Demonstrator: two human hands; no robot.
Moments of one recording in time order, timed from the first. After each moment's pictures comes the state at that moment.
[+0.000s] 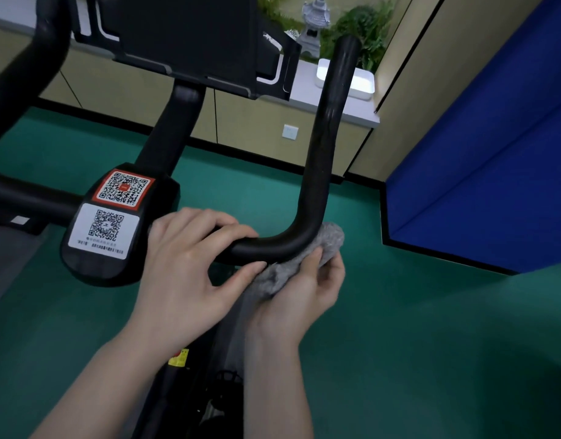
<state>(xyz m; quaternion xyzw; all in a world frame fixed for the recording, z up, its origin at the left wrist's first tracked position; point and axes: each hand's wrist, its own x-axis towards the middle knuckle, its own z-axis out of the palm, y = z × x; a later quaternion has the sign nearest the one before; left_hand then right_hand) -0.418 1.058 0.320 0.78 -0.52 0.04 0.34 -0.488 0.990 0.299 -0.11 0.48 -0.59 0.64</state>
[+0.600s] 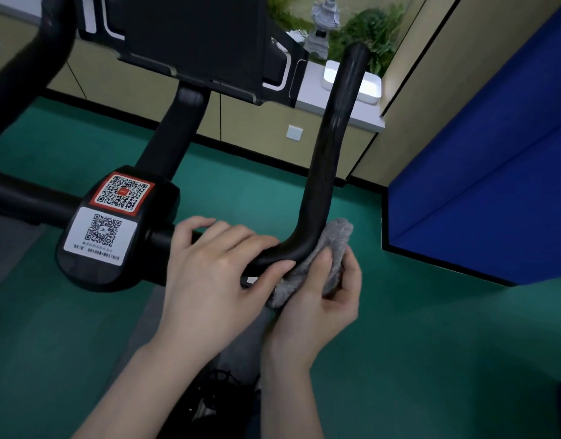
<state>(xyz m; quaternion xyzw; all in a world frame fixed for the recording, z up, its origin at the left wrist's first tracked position) -0.438 1.037 0.324 0.79 -0.51 0.08 0.32 -0.506 0.984 0.300 -0.34 0.49 -0.62 0.51</state>
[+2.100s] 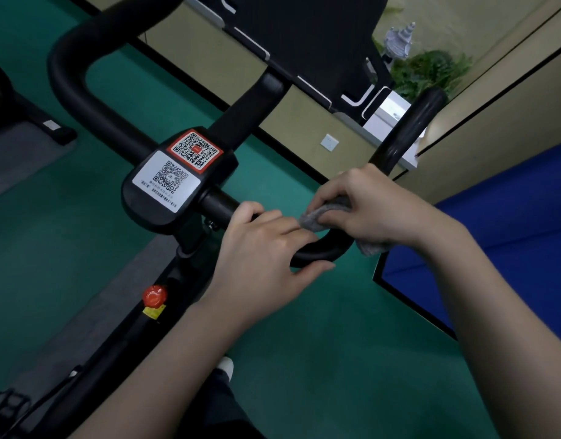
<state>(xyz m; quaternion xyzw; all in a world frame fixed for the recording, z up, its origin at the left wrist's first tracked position) -0.454 1.020 0.320 0.81 -0.44 0.10 0.38 -0.470 0.861 0.414 -0.98 0.06 0.16 0.12</state>
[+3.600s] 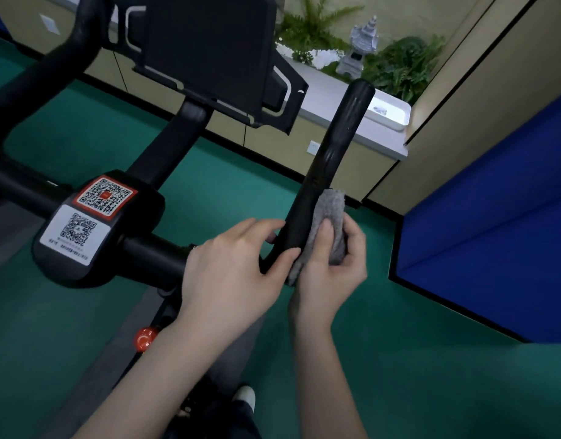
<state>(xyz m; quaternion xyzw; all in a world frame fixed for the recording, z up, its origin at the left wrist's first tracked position) -0.464 0.976 0.342 0.86 -0.36 0.02 0.35 -0.511 0.889 0.307 -0.54 0.38 -0.57 0.49</state>
